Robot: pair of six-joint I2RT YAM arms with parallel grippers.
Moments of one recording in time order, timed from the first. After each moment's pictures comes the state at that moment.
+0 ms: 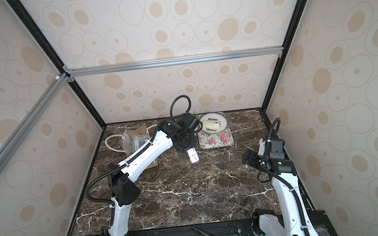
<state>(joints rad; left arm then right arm) -0.77 2.09 2.25 -1.27 -0.19 -1.01 -0.20 0.94 0.82 -0.80 -0.24 0.33</state>
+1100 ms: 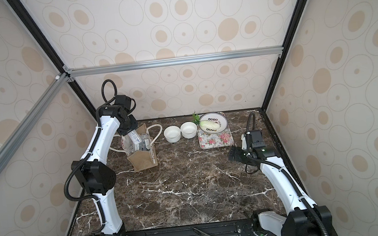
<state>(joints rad) -0.15 2.04 2.14 -1.24 -0.25 -0.68 0.06 1.15 0.92 -0.75 -0.17 0.38</state>
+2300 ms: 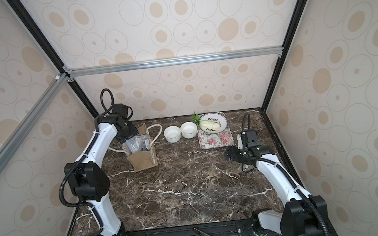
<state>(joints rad) -0.10 1.94 1.90 -1.05 -0.15 -0.60 0.09 1.21 0.90 -0.67 -0.18 0.40</state>
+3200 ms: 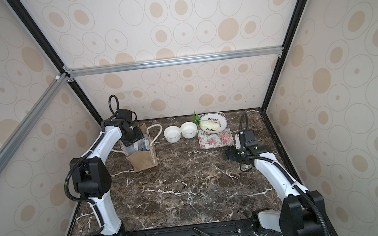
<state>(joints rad) -0.10 1.97 1.78 -0.94 -0.05 -0.52 0.11 1.24 0.90 -0.65 -0.19 0.40</state>
